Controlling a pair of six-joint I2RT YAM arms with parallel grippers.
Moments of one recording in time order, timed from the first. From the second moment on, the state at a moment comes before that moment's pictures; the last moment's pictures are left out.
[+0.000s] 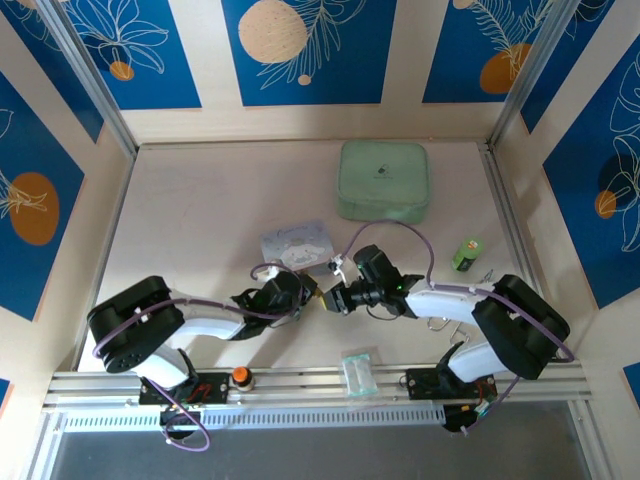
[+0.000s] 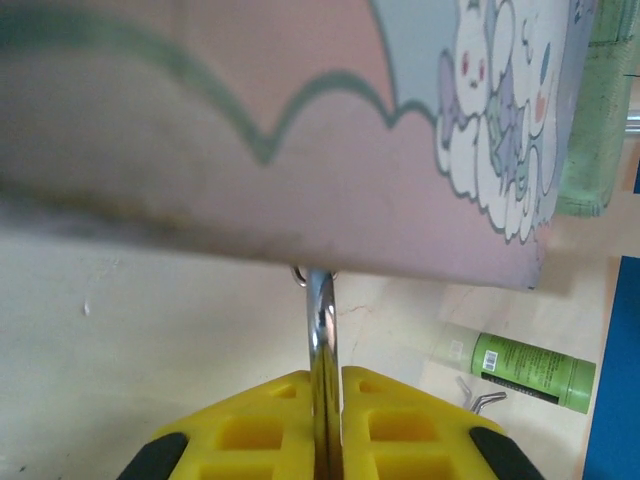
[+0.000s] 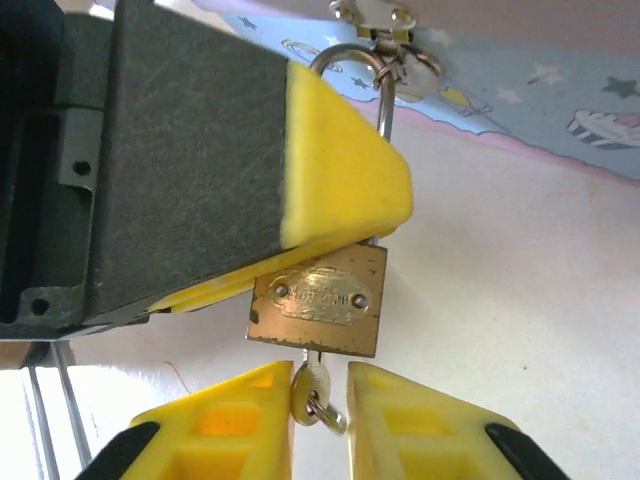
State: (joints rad) left arm -0.99 1.53 0.47 0.47 -0.25 -1.62; right arm 0.73 1.41 0.51 0.13 -0.47 0.31
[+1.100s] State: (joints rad) left arm -0.95 1.49 0.57 0.06 -0.22 -1.29; right arm 0.66 1.29 0.67 -0.14 -0.27 0.50
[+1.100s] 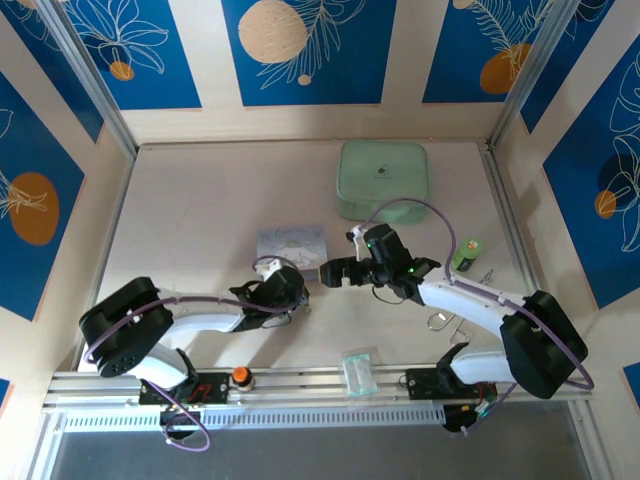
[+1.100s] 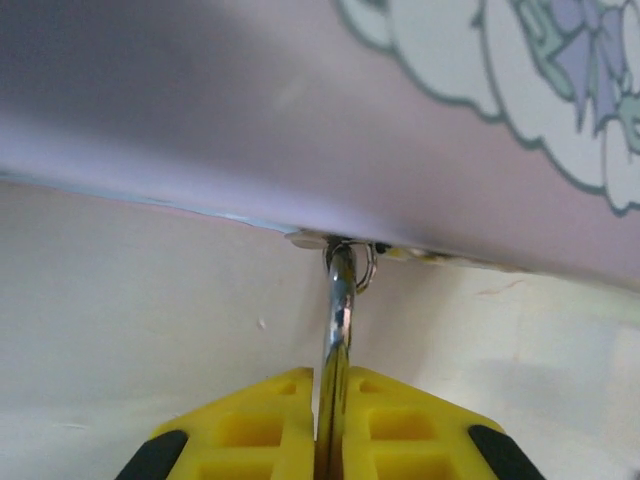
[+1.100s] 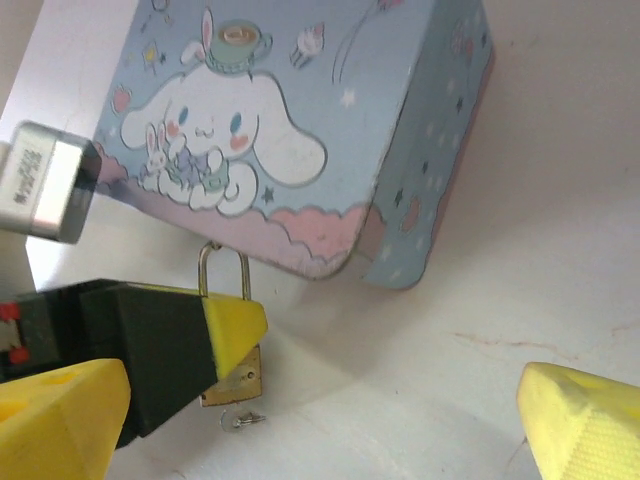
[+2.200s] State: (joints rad) left arm -1.04 1.57 0.82 -0.60 -0.43 -1.01; right arm 0.66 1.44 0.76 -0.31 -0.21 0.53
